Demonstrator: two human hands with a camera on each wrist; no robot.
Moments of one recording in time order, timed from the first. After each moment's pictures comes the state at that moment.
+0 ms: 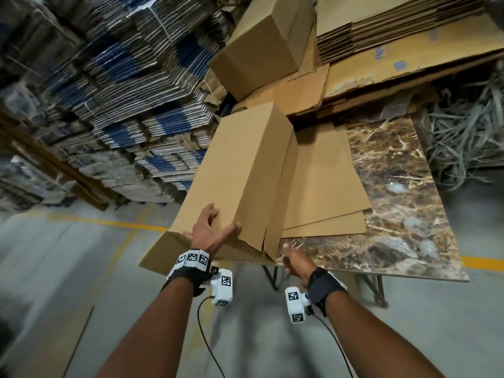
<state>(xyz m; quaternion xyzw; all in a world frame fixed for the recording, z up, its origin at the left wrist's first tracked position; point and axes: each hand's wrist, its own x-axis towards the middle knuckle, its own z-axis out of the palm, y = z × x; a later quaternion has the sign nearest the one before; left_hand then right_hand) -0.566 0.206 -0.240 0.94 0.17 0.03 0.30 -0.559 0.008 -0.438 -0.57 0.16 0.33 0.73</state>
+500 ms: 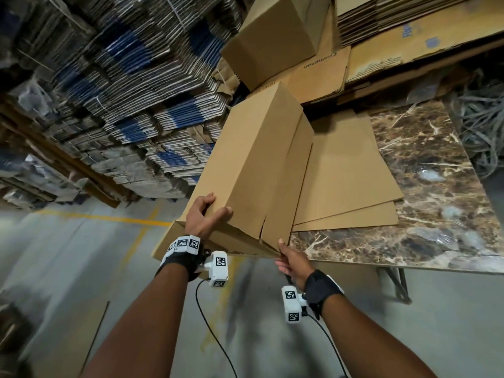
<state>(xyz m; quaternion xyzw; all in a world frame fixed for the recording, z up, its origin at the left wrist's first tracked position) -0.556 0.273 -0.213 0.87 0.16 0.08 0.46 -0.576 0.091 -0.433 -0.46 0.17 0.31 0.81</state>
